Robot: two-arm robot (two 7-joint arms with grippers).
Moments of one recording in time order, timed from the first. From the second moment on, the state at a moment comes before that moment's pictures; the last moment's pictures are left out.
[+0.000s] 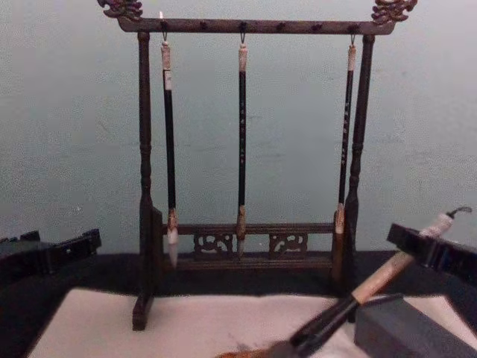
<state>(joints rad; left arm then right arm) -0.20 0.60 0.45 -1.41 -0.25 -0.12 0.03 0.09 0.31 -0.27 -1.53 0.66 0.08 0.19</state>
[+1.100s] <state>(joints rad) -0.20 0.60 0.45 -1.41 -0.25 -0.12 0.03 0.05 0.32 -0.24 -1.58 0.58 0.15 0.12</state>
